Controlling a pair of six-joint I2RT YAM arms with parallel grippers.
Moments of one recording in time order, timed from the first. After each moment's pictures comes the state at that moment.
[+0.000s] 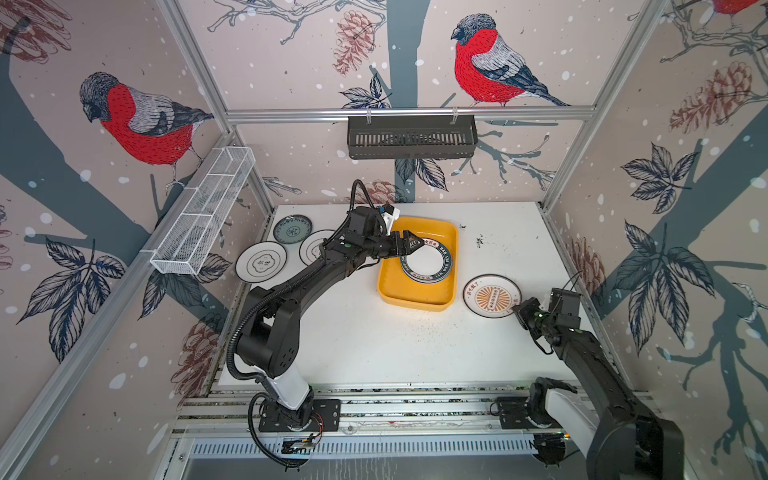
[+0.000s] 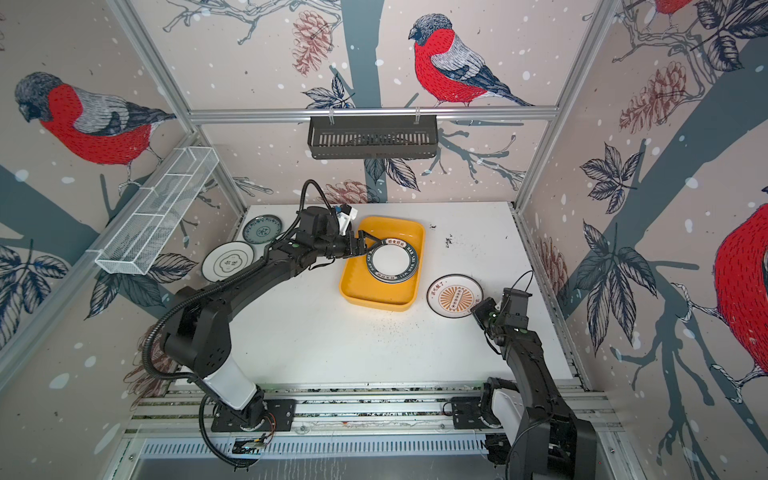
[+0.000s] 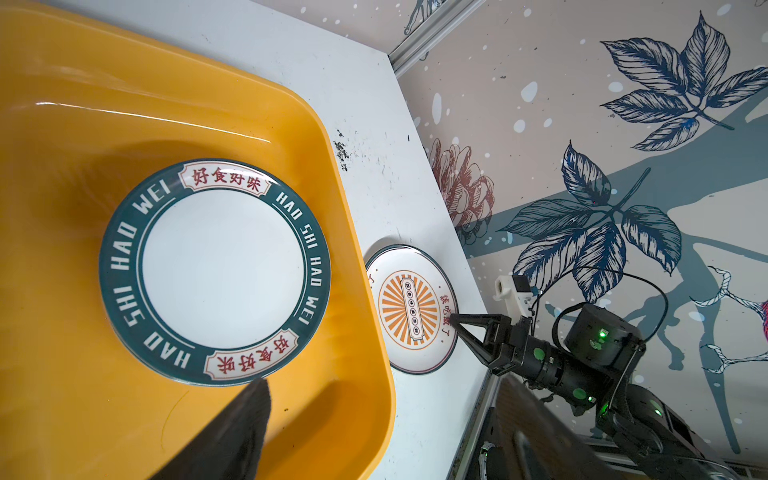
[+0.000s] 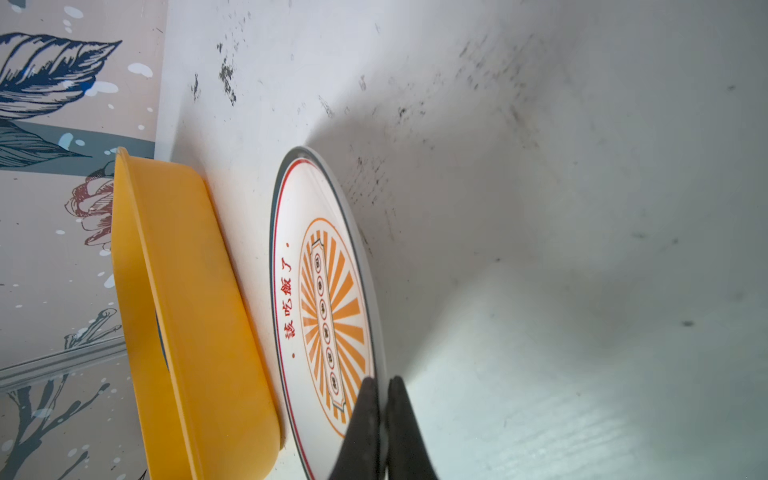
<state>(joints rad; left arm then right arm) -0.46 1.69 1.29 -0.13 0.65 -0.58 -0.19 0.93 0.37 -0.26 -0.36 0.84</state>
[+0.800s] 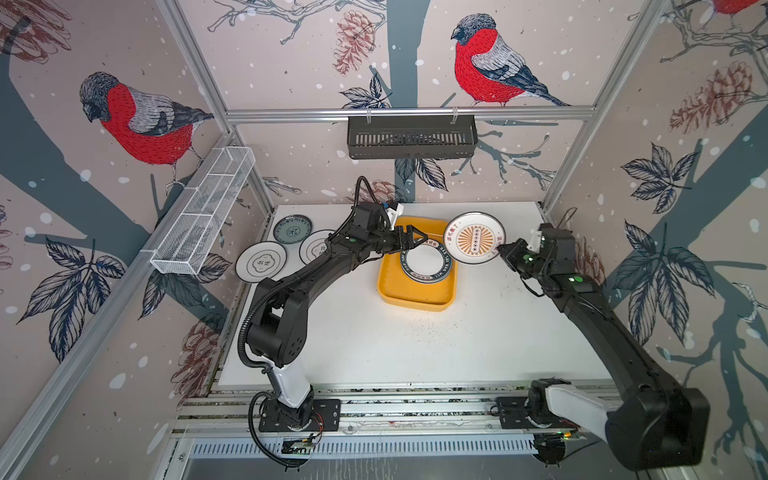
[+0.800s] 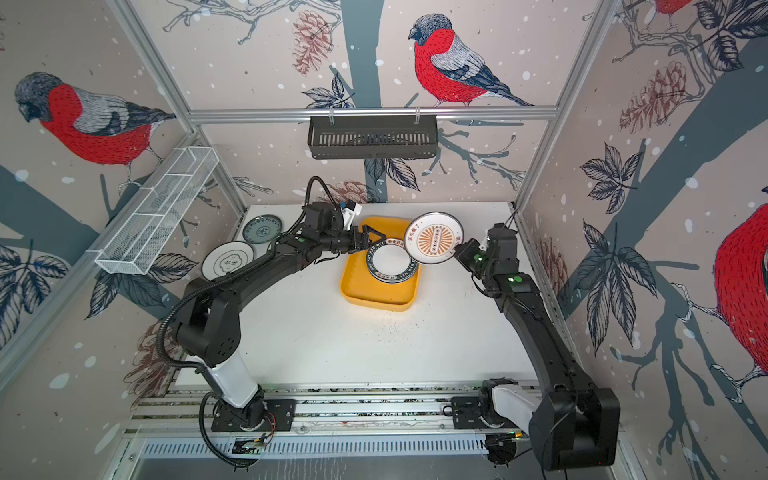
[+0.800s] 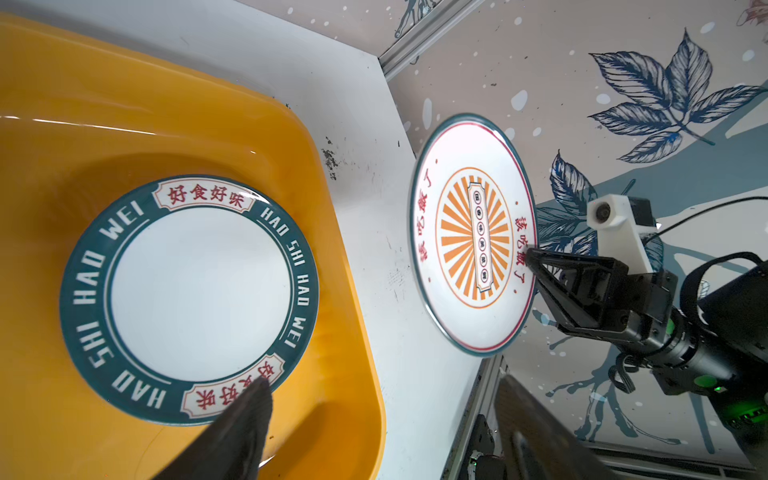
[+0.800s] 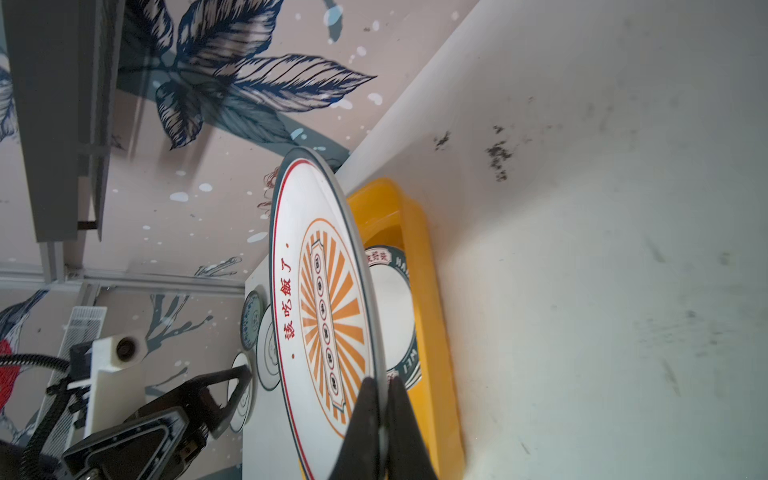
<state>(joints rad) -0.45 1.77 1.35 -0.08 0.71 -0.63 0.13 1.18 0.95 -0.28 -0.31 0.84</state>
